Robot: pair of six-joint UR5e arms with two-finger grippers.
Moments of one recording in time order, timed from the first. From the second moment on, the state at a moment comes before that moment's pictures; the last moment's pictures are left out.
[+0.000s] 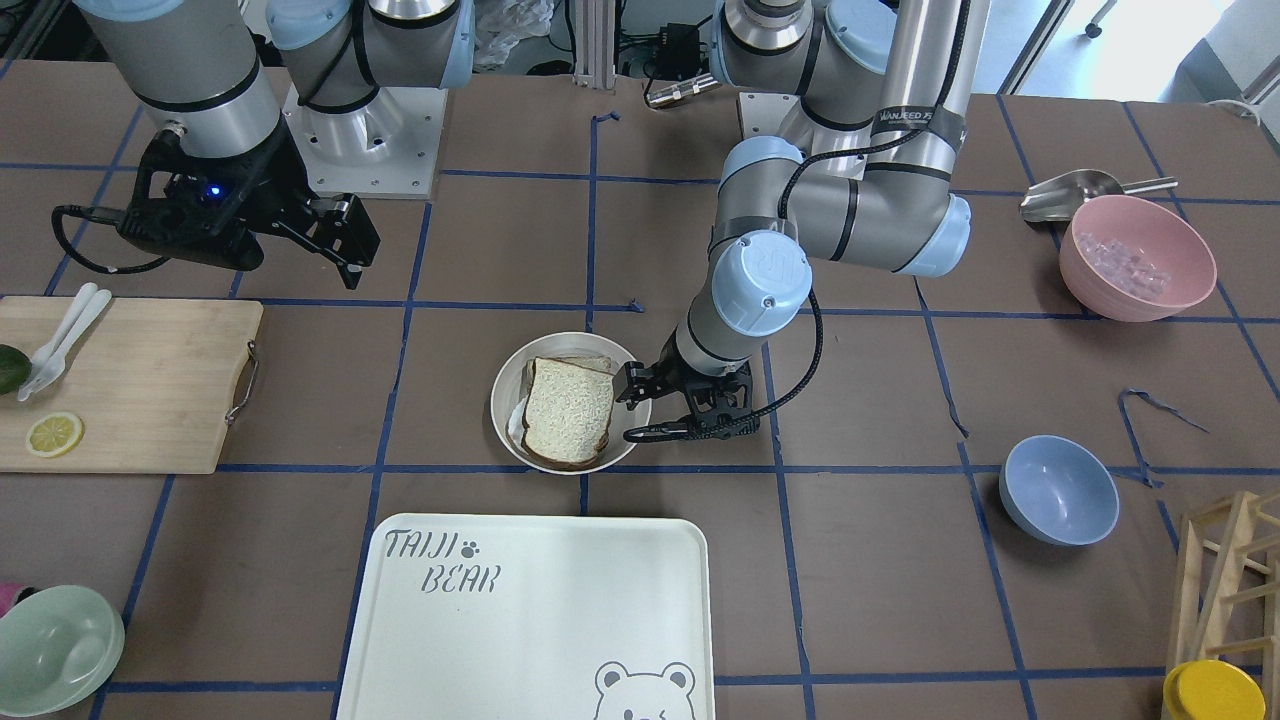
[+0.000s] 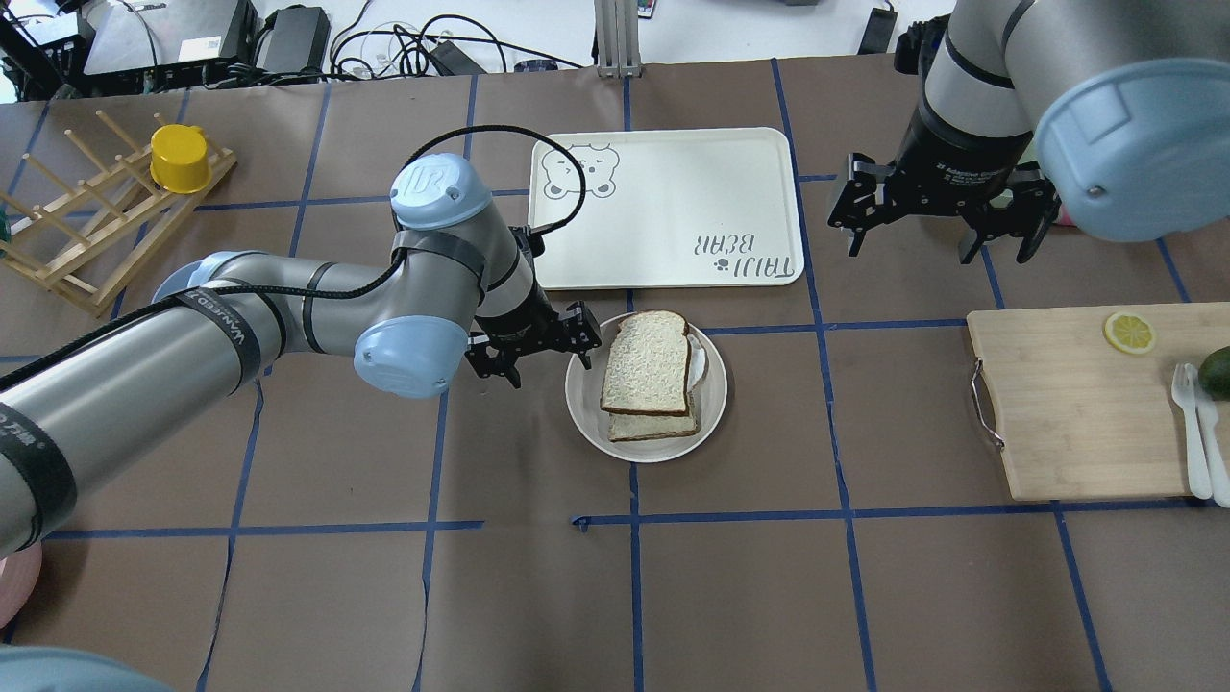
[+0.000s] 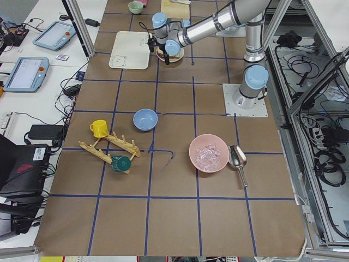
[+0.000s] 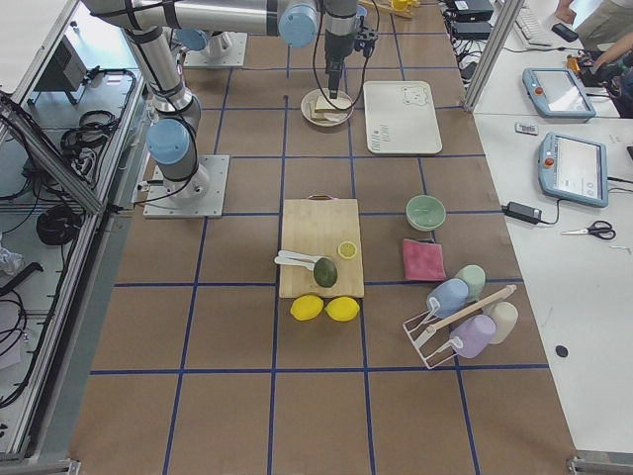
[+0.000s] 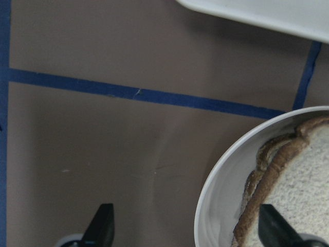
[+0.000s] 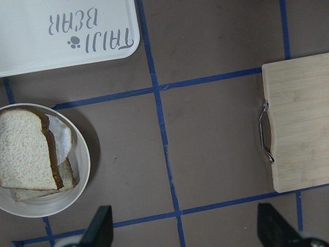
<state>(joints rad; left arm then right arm) -1.76 -1.94 -1.91 -0.96 1.35 -0.35 1.58 -1.58 1.66 -1.63 -1.62 0.18</state>
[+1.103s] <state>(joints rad) -1.76 -1.96 -1.96 -0.92 1.31 -0.36 1.58 -1.58 1.66 -1.63 -1.62 0.19</state>
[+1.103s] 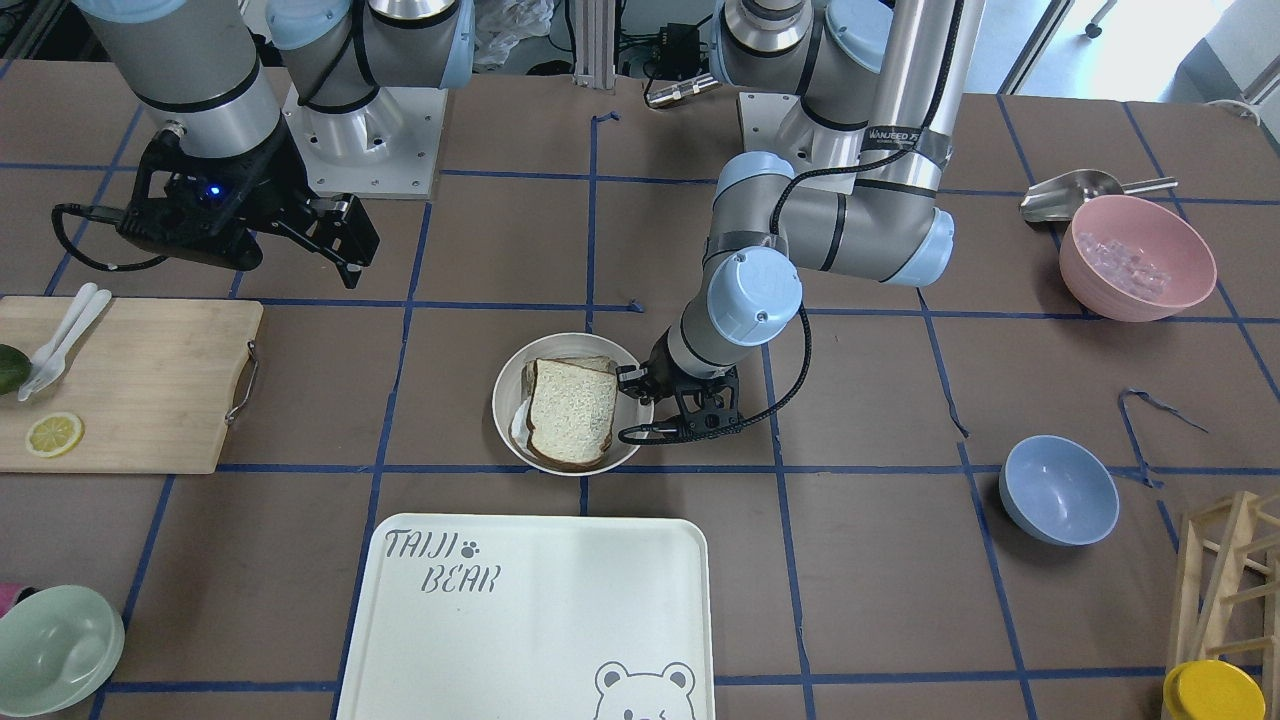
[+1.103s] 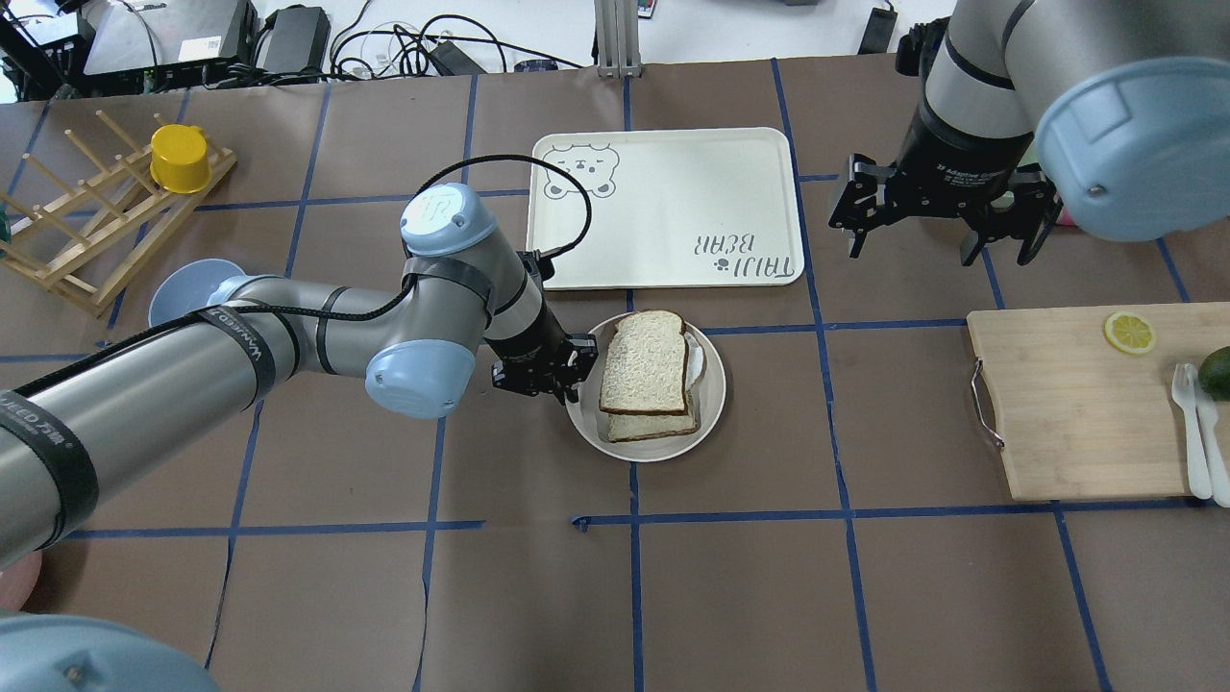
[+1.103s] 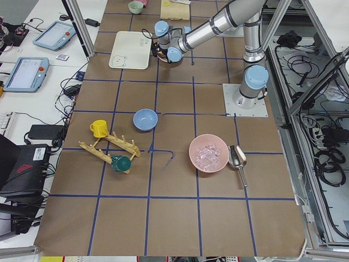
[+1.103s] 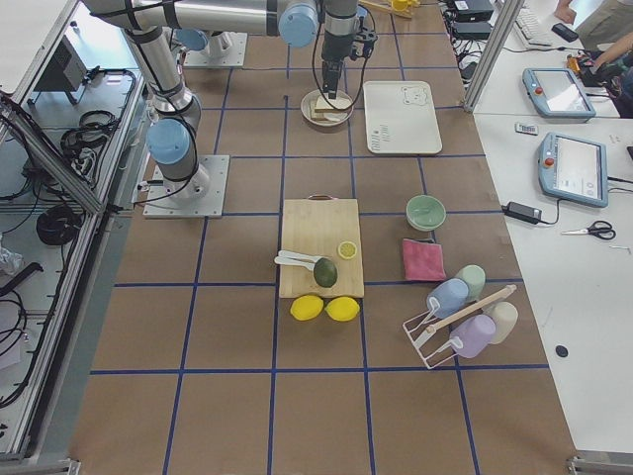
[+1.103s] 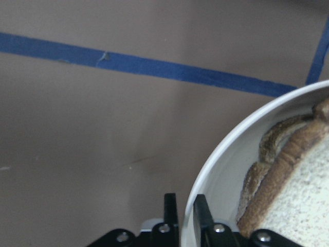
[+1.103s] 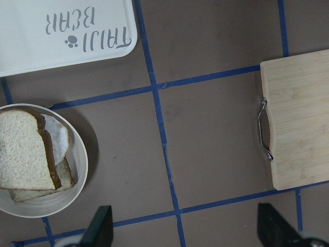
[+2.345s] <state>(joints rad) -1.74 -2.00 -1.64 -1.02 1.26 -0.34 1.58 -1.58 1.66 -1.63 -1.62 0.19</state>
